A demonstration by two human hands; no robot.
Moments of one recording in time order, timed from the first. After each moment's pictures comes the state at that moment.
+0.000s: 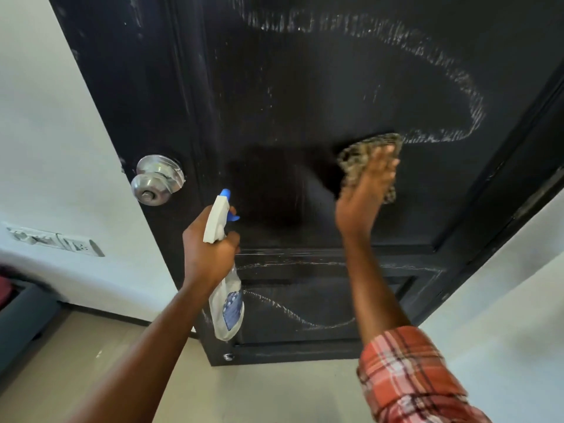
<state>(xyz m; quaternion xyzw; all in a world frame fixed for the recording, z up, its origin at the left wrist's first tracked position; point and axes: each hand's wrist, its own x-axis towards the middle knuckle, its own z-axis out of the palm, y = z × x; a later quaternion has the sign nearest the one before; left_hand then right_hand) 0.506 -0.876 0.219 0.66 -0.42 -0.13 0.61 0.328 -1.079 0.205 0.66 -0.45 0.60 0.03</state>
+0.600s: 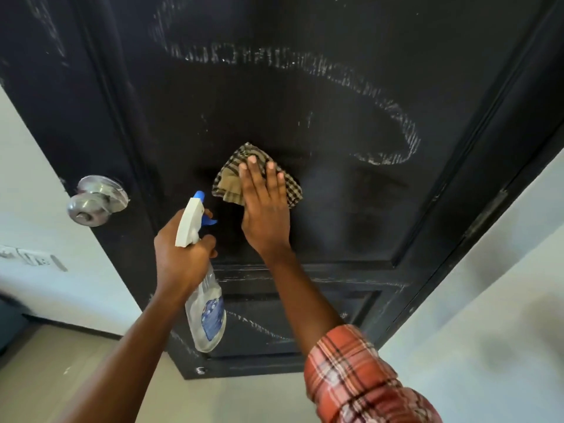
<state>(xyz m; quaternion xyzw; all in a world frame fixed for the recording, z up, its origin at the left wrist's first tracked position) 0.452 -0.910 0.257 0.64 -0.40 -0.13 0.64 0.375 -1.060 0.227 0.81 -0.29 0.50 0.13</state>
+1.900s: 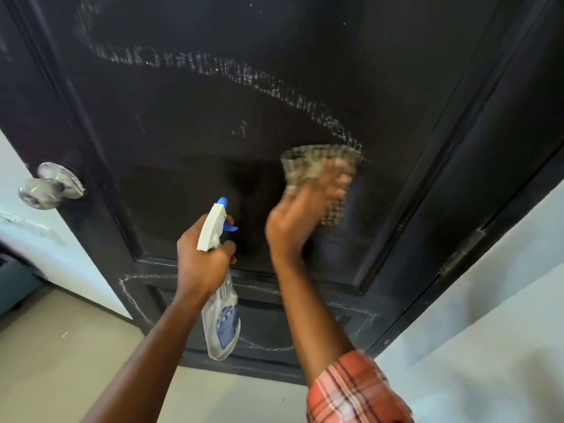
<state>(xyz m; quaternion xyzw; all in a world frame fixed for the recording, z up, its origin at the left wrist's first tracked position) 0.313 -0.981 0.273 0.67 -0.33 -0.15 0.65 0.257 -1.121 0.267 0.64 -0.36 0.67 -0.05</state>
